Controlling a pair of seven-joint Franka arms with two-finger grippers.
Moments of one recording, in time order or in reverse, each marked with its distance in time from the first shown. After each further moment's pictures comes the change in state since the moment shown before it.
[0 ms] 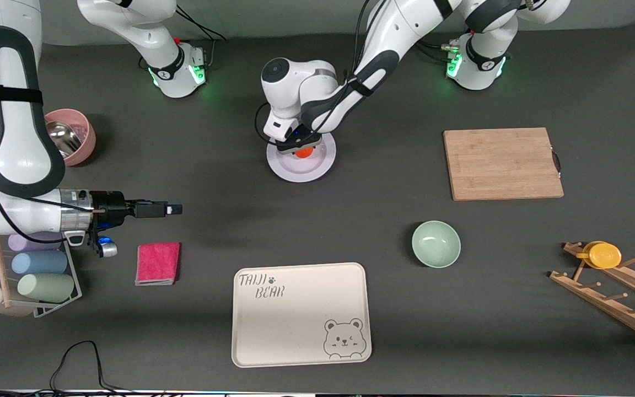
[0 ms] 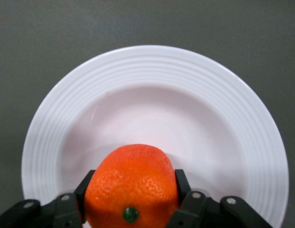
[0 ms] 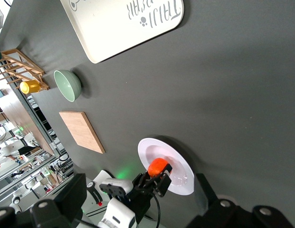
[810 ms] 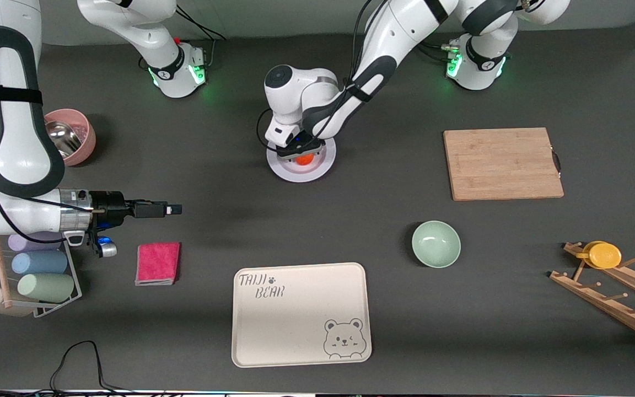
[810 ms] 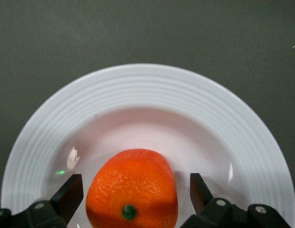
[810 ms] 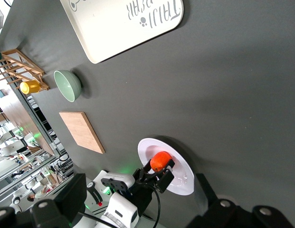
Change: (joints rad) left arm -0.012 0.008 0.029 0.016 0.032 0.007 0.020; right arm 0.000 0.000 -0.001 -0.001 0.000 0.000 -0.001
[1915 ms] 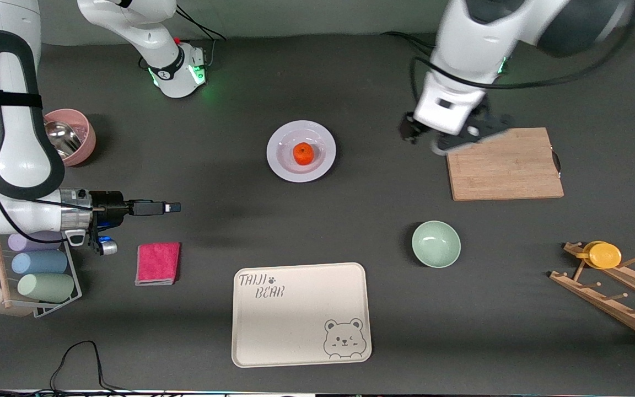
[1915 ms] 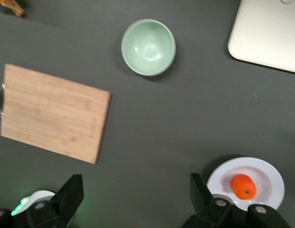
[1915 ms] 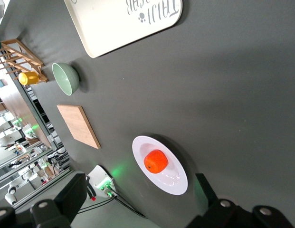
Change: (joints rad) left arm 0.717 -0.680 -0.063 0.064 -0.510 -0.700 0.853; right arm -0.013 0.003 -0.002 -0.041 0.013 -0.001 -0.099
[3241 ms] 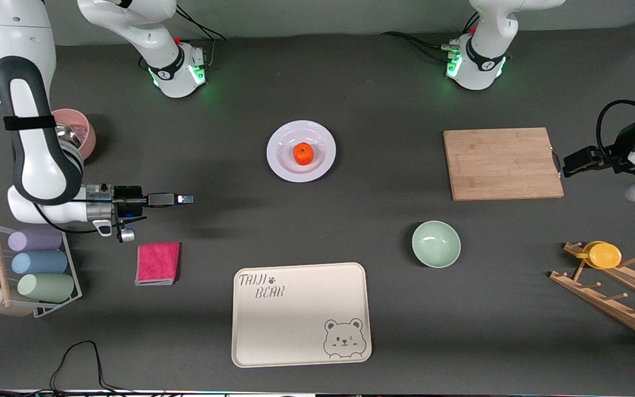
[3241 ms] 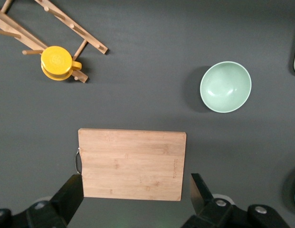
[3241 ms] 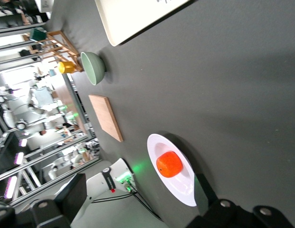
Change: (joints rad) left arm -0.015 -0.005 0.511 0.009 -0.045 0.031 0.727; right arm -0.002 0.009 -0.023 -0.230 0.250 0.051 -0.307
